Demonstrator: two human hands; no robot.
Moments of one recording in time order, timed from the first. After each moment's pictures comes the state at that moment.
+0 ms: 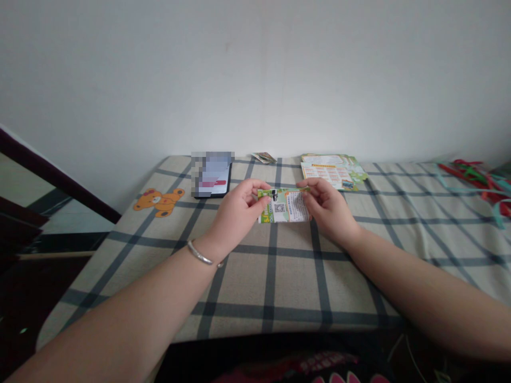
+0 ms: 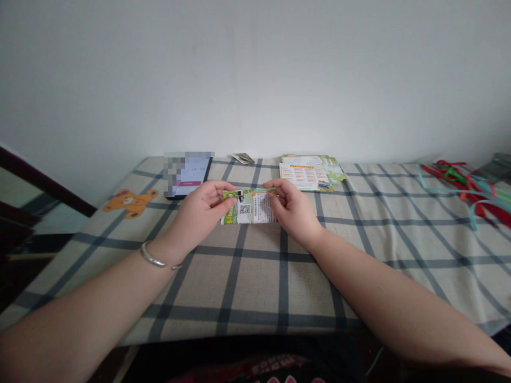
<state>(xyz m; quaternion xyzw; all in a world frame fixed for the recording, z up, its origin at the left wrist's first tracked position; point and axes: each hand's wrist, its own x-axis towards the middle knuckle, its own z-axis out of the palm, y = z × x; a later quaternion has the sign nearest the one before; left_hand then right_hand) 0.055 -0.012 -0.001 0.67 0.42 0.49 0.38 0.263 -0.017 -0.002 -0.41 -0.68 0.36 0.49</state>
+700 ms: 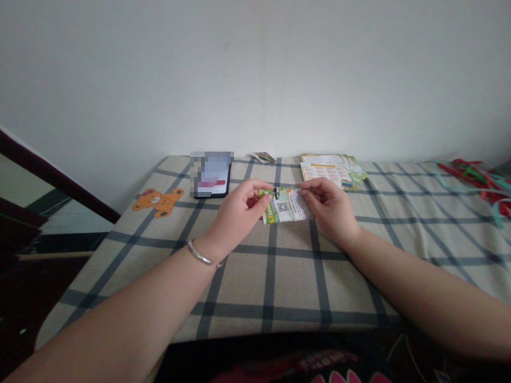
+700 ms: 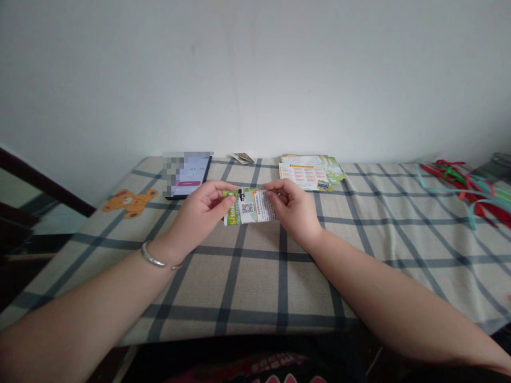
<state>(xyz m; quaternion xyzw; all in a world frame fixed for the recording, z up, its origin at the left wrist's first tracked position) 0.057 -0.017 0.004 0.69 0.39 0.48 0.39 0.258 -0.017 0.001 -0.43 -0.64 0.34 0.53</state>
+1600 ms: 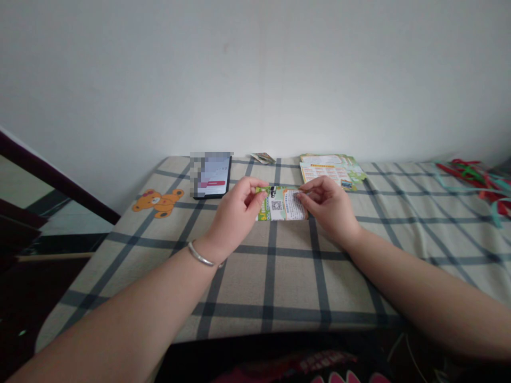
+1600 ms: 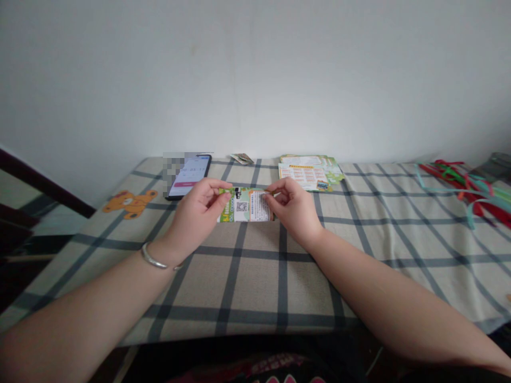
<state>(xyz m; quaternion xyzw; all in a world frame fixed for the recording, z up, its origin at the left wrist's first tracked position) 0.054 -0.015 0.001 0.71 0.42 0.50 0.27 0.261 -0.015 0.000 -0.44 -0.65 0.30 0.54</state>
